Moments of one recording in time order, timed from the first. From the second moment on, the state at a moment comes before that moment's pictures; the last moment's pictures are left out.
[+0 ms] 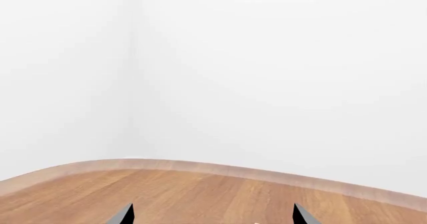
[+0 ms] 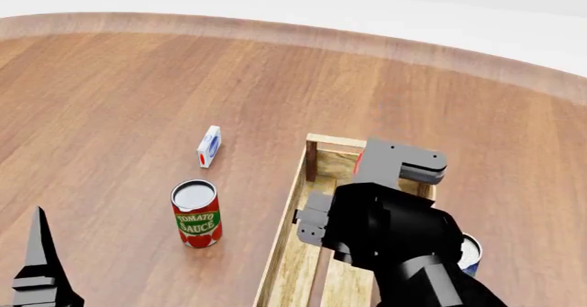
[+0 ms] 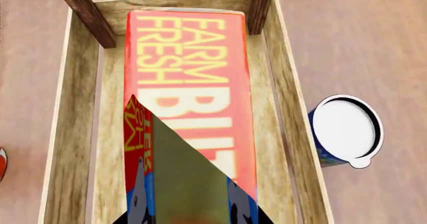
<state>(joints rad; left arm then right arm) 0.01 -0.45 0.21 0.61 -0.36 -0.19 -0.54 1.28 0.02 -0.87 1.31 1.29 0.65 0.58</state>
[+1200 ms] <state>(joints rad) 0.00 -0.46 0.21 0.59 -0.37 -0.18 -0.55 1.24 0.02 -1.36 1.31 1.76 0.54 0.55</state>
